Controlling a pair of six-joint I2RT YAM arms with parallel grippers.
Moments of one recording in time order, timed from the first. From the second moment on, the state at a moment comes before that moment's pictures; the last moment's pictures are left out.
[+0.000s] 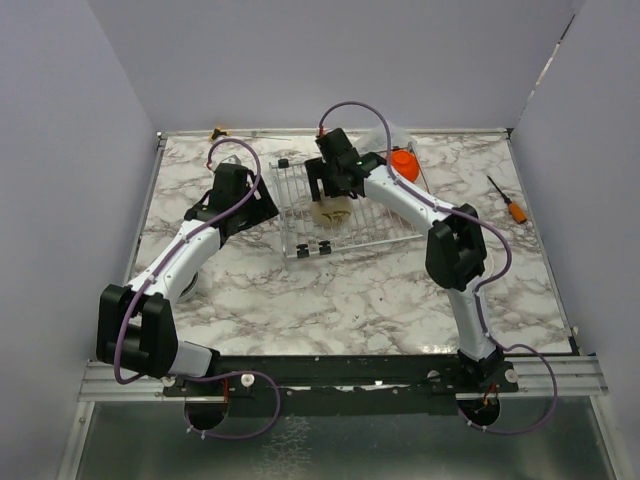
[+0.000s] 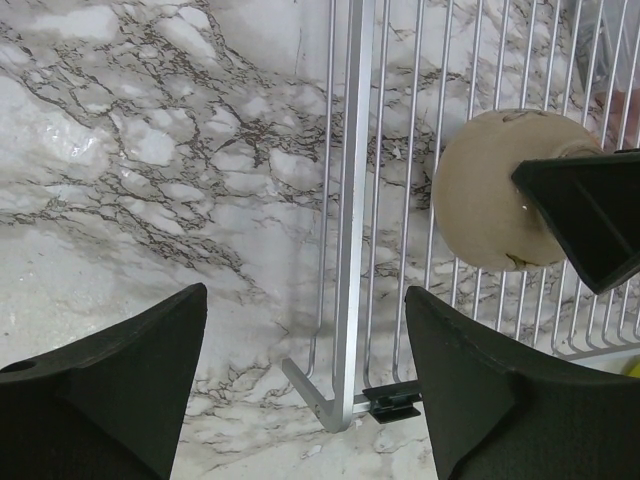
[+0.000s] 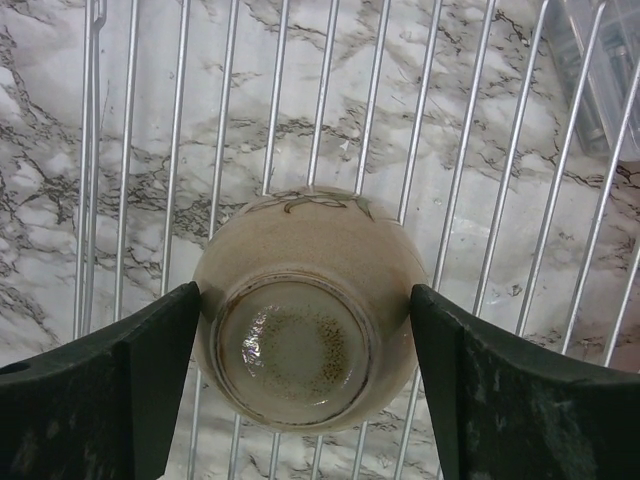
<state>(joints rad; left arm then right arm) -0.27 1.39 1.03 -0.38 -0.04 -0.62 0.66 2.20 1.99 -0.63 0.19 0.25</state>
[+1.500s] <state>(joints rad) -0.27 1.42 1.04 -0.39 -0.02 -0.62 0.58 1.85 1.48 -0.57 0.46 0.29</state>
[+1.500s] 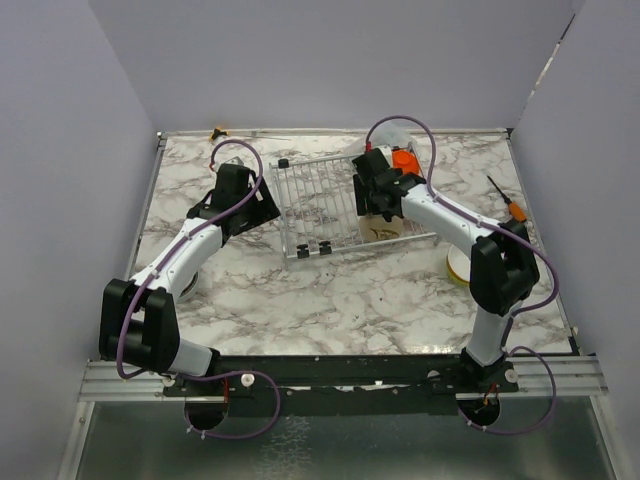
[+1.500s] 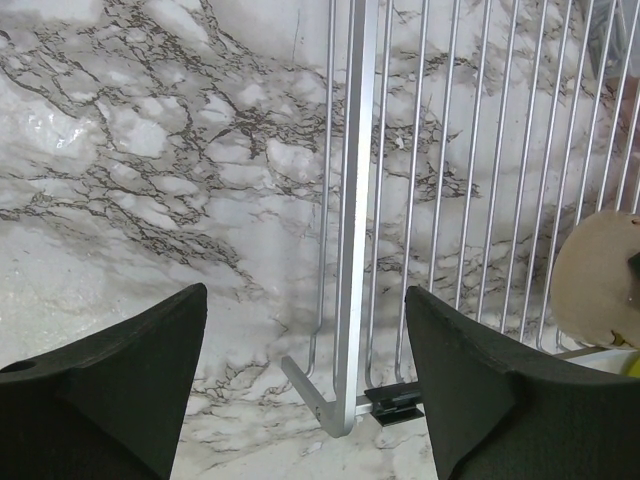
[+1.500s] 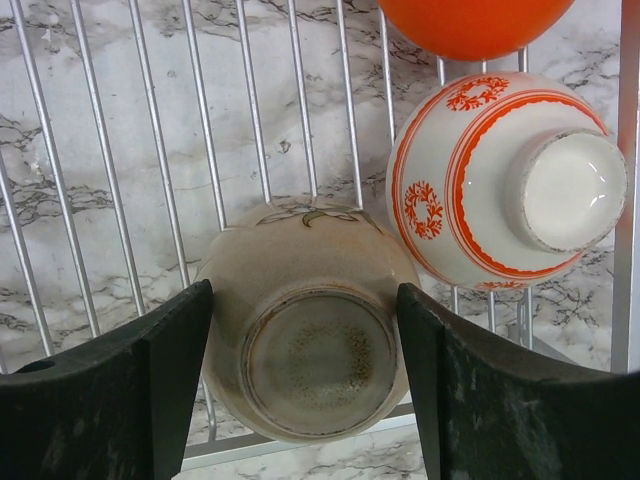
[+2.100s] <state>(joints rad) -0.27 1.42 1.07 -0.40 -0.02 -0.62 0.51 1.76 1.50 -0.72 0.32 0.39</state>
